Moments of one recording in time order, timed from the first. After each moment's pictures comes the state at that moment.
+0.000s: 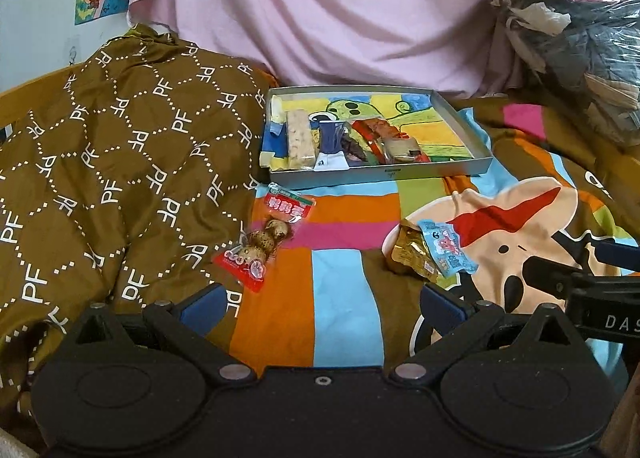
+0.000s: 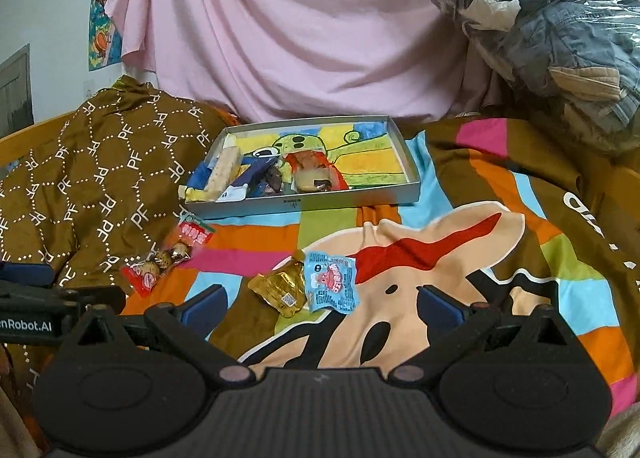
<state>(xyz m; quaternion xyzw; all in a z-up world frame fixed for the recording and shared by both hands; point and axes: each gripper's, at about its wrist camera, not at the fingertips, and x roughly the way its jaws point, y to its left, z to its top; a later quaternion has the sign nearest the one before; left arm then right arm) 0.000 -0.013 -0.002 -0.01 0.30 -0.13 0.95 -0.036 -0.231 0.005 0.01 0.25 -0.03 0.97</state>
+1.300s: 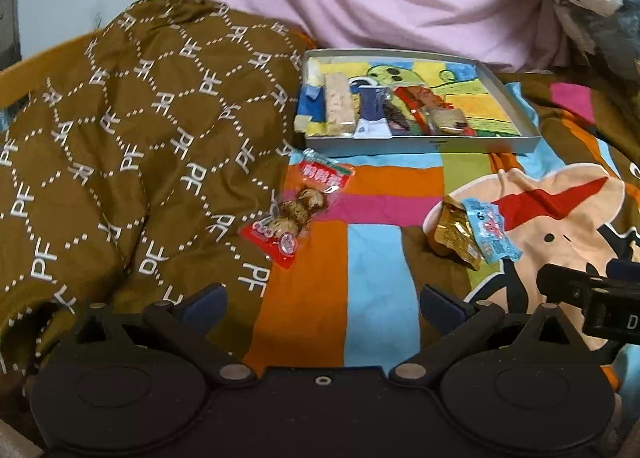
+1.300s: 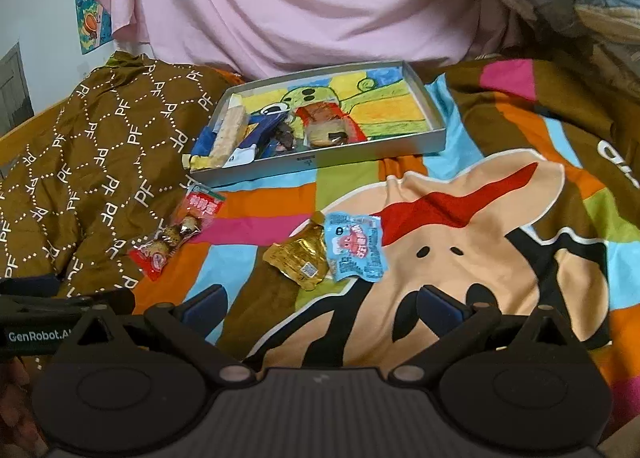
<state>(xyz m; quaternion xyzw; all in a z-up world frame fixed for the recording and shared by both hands) 0.029 -0.014 -0.016 -0.01 0.36 -0.07 0.93 0.002 -0.238 -0.010 0.06 0.33 0.00 0.94</state>
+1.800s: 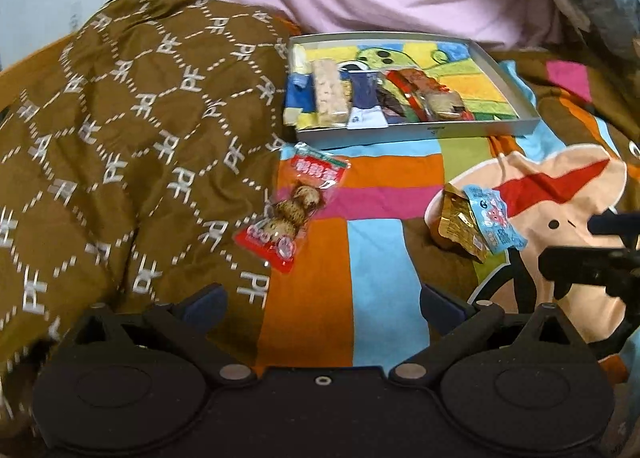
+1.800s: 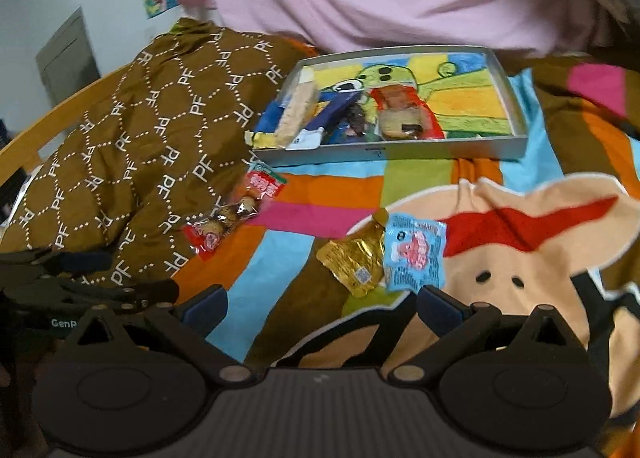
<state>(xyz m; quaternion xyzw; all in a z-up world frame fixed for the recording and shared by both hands) 0.054 -0.016 -0.014 0.03 0.38 -0.10 0.92 0.040 -0.243 0.008 0.03 0.37 0.13 0.92</state>
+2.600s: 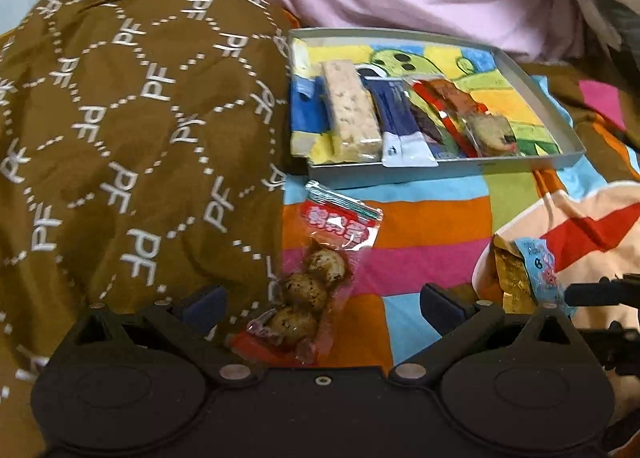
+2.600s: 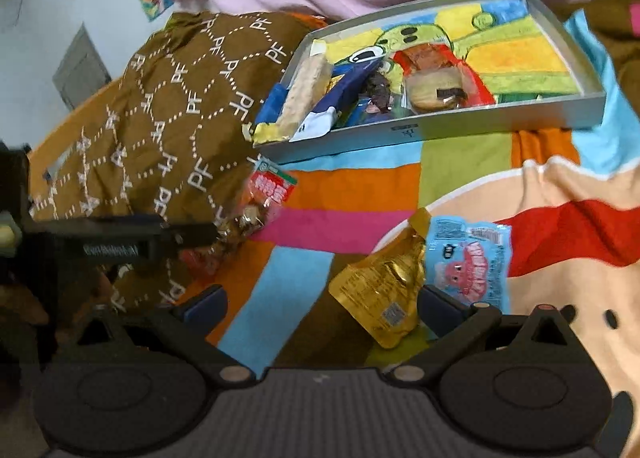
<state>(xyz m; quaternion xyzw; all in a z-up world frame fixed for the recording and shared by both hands) 0.170 -0.001 -0.049 0.01 0.38 -0.14 0.91 0.121 -0.250 -0.048 0.12 0.40 0.19 0.89</state>
